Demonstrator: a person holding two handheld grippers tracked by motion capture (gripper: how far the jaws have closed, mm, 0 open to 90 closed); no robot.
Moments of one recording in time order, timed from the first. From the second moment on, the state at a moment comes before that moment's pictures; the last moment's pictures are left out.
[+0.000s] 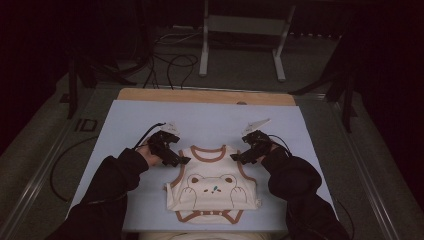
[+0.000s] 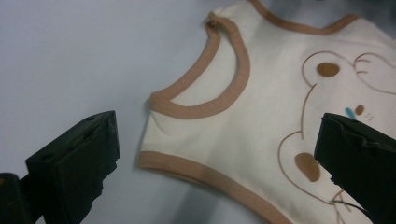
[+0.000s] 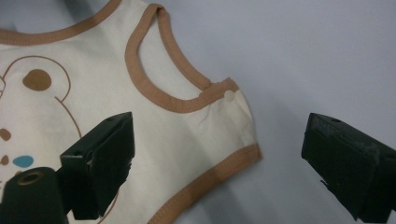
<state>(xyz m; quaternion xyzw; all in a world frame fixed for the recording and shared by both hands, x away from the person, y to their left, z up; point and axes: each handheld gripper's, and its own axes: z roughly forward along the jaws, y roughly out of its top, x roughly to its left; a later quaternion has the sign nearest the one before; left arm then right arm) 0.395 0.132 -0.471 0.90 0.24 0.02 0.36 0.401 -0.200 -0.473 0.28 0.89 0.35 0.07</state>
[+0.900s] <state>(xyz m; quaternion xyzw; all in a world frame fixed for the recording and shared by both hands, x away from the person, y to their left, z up) 0.419 0.127 -0.506 0.91 0.27 0.03 0.32 0.431 -0.187 -0.502 0.30 0.91 0.29 0.05</state>
